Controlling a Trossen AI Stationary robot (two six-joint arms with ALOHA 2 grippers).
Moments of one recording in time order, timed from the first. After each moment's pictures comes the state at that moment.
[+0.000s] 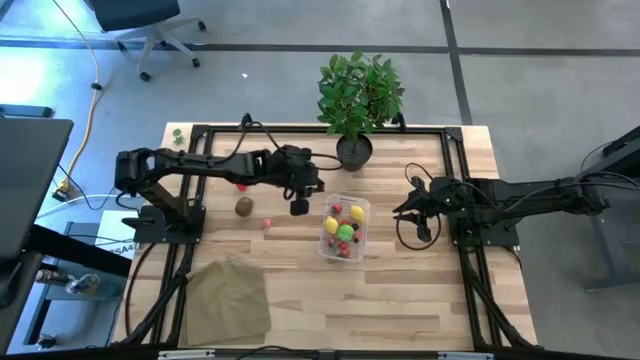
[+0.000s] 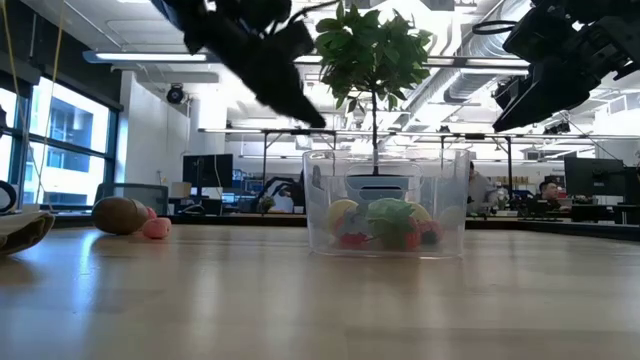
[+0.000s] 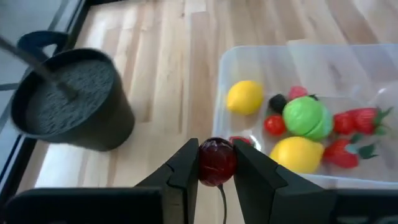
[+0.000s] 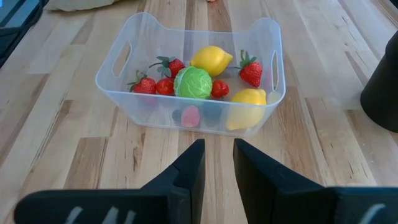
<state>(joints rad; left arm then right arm) 0.32 1.56 1.02 -0.13 0.08 0.28 -0.03 0.67 0.43 -0.38 -0.06 0.02</state>
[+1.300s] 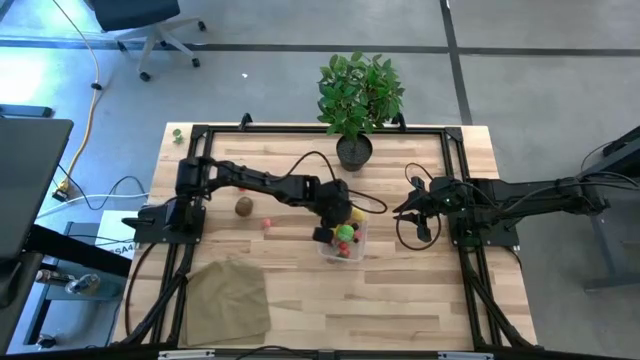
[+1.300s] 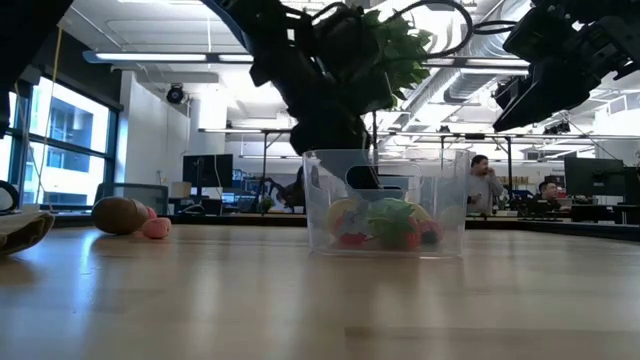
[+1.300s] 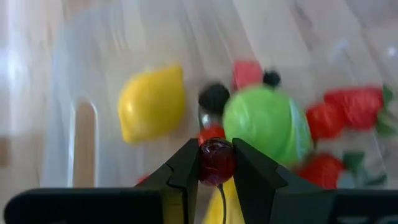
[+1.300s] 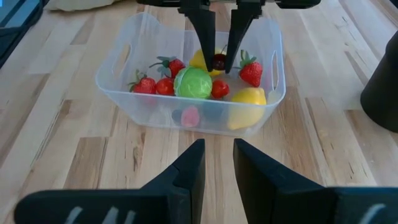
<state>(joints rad) 0.17 2.04 1.40 -0.32 0.10 0.34 -0.03 0.67 0.43 -0.38 -0.06 0.02</state>
